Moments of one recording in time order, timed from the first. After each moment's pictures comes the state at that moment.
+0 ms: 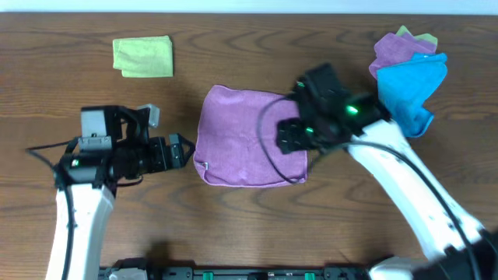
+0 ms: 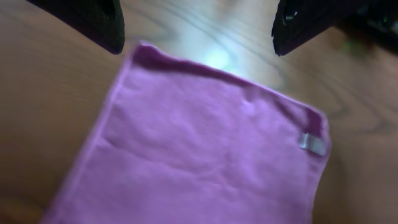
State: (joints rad) left arm 0.06 1.17 0.95 -0.91 0.58 -0.18; right arm 0.43 1.51 1.30 -1.02 -0.21 0.31
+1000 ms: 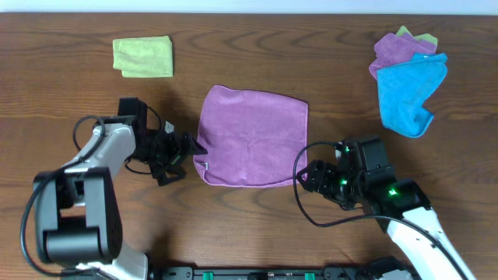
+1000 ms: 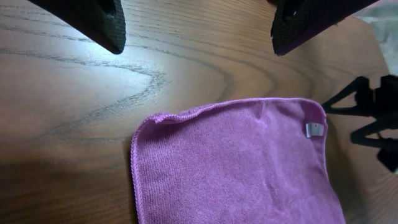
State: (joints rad) left arm 0.05 1.76 0.95 -0.81 0.71 -0.44; right arm 0.30 1.06 0.67 -0.71 -0.37 0.73
